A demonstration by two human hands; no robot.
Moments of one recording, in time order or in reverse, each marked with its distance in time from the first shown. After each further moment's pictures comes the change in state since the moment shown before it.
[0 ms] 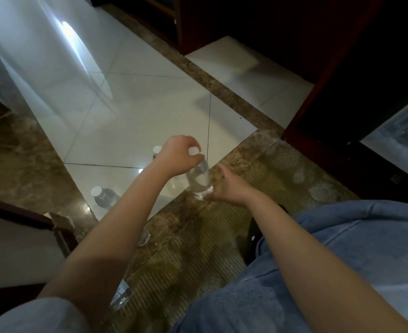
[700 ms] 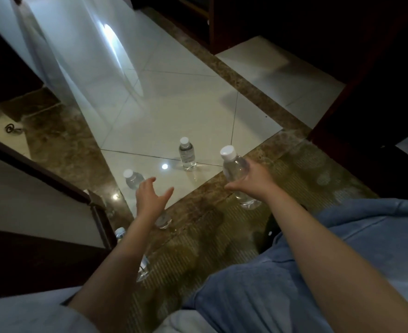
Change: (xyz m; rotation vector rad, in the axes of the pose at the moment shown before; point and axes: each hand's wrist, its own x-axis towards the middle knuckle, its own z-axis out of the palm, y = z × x) left_hand -0.118 -0.125 0.054 -0.251 0.303 -0.602; right_hand -0.011 0.006 0.010 0.116 0.185 -0.065
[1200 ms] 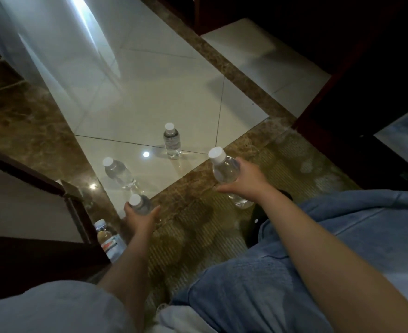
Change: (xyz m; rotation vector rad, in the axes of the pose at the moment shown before) left_hand -0.017 -0.072 0.063 -0.464 0.064 -0.516; right_hand -0.020 0.006 0.005 -0.152 -0.024 0.008
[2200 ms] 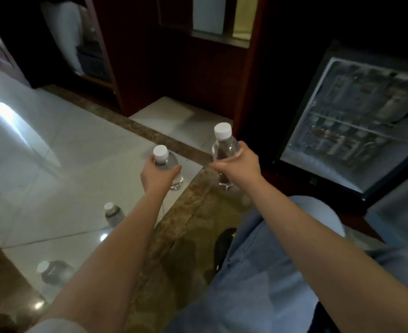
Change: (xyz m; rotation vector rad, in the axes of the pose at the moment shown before) left_hand -0.160 0.255 0.138 0.080 -0.398 0.768; right_hand -0.041 0.001 -0.164 0.359 0.709 0.073
